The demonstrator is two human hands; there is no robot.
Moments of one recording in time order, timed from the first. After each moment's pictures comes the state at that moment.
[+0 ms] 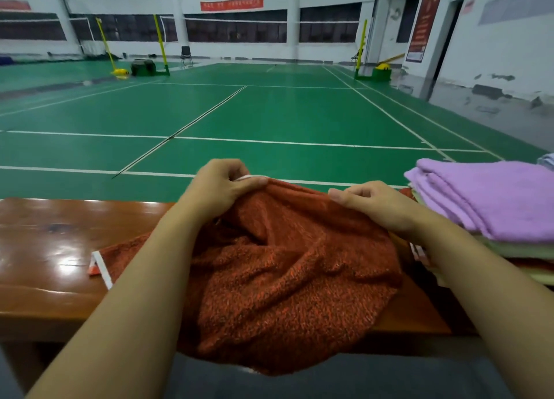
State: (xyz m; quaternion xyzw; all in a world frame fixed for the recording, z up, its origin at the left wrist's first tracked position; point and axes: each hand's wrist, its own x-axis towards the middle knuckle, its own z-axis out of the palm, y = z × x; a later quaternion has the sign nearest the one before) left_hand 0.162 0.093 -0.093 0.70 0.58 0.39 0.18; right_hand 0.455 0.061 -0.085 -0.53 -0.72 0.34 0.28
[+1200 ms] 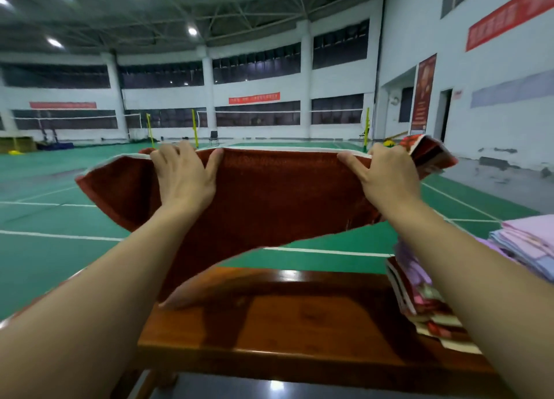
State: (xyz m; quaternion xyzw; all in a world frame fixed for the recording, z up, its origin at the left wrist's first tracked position) left_hand 0.108 0.000 0.079 0.52 0.68 0.45 -0.25; right_hand 0.433 0.015 0.082 -0.55 -0.65 -0.22 0.47
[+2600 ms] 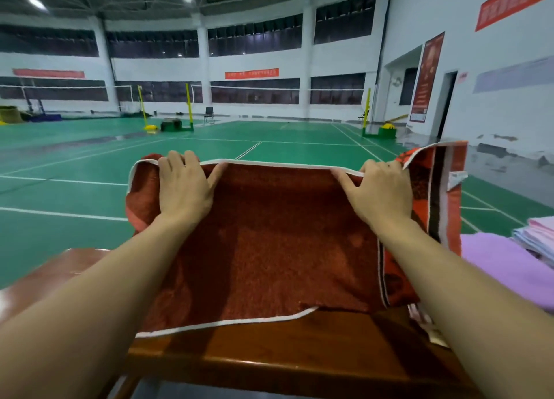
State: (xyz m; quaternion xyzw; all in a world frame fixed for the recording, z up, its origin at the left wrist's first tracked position) left_hand 0.088 0.079 0.015 0.56 0.68 0.36 -0.30; right_hand 0.418 0.080 0.023 -0.64 -0.62 -0.28 0.36
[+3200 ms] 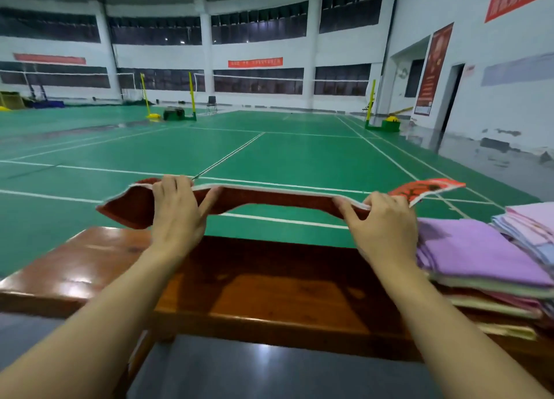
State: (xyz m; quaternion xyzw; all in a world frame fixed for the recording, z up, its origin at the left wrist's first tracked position) left_hand 0.078 -0.008 -0.031 0.59 0.67 0.38 -0.24; right_hand 0.419 -0.011 -0.027 -0.63 -0.62 -0.21 0.41
